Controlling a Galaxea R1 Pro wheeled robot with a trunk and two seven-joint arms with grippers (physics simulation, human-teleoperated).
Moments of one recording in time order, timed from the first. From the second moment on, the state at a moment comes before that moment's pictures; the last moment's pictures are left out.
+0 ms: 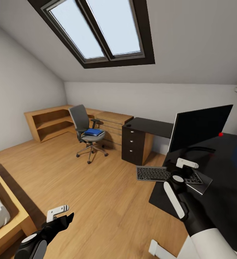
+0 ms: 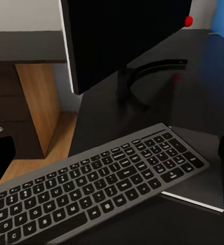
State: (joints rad) left arm -0.06 0.05 0.07 -1.44 0.33 0.55 0.12; right arm -0.57 -0.06 0.18 -1.24 -0.30 0.30 -0.75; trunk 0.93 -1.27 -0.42
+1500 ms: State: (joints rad) left arm -0.06 0.05 0.06 -1.45 0.33 0.54 0.12; right arm -0.92 -0.06 0.21 -0.41 -0.19 0.06 -0.34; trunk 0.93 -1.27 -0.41
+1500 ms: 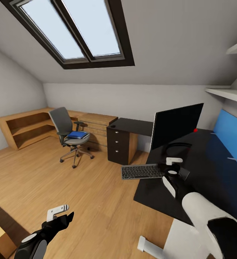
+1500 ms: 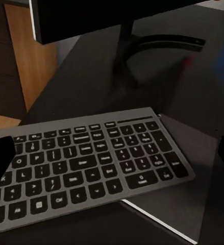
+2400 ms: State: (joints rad) left arm -0.06 0.05 0.04 -1.50 0.33 0.54 0.12; right arm -1.05 -0.07 0.20 -0.11 -0.19 0.01 -0.28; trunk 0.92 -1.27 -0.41
